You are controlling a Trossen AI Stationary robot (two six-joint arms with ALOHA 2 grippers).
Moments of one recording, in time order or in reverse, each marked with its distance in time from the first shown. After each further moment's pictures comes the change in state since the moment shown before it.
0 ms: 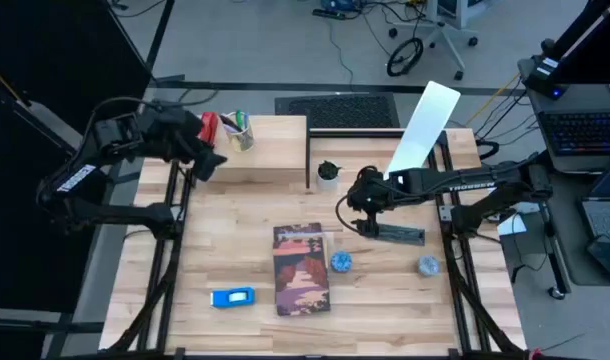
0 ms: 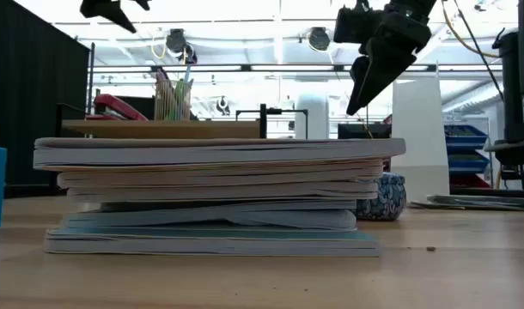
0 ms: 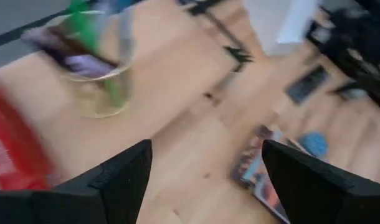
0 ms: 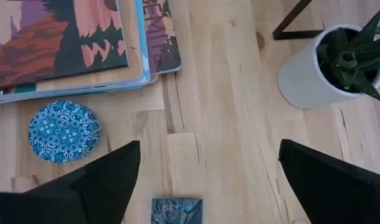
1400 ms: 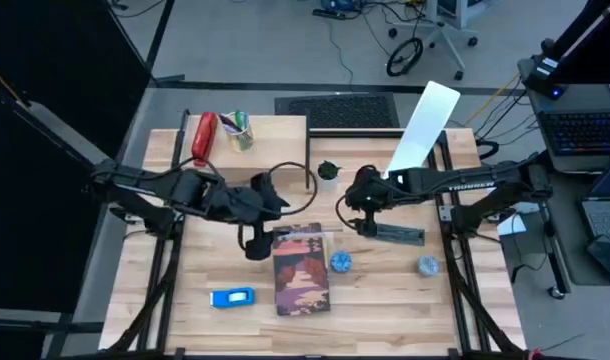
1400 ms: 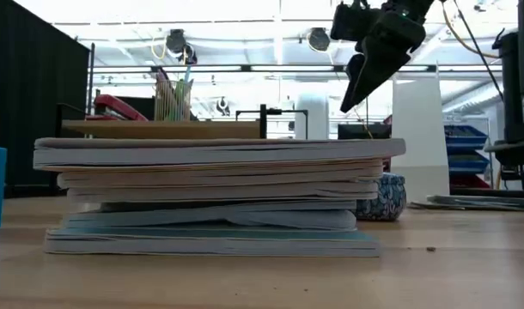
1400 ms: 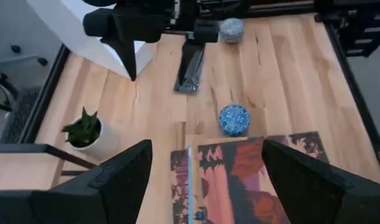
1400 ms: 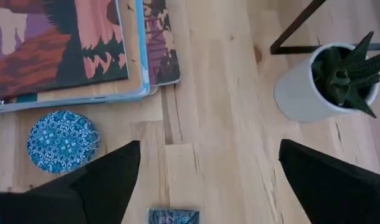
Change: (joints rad) left arm -0.683 0.439 0.133 0.334 -0.305 0.246; right arm 0.002 0.000 0.000 0.029 0.000 -0.019
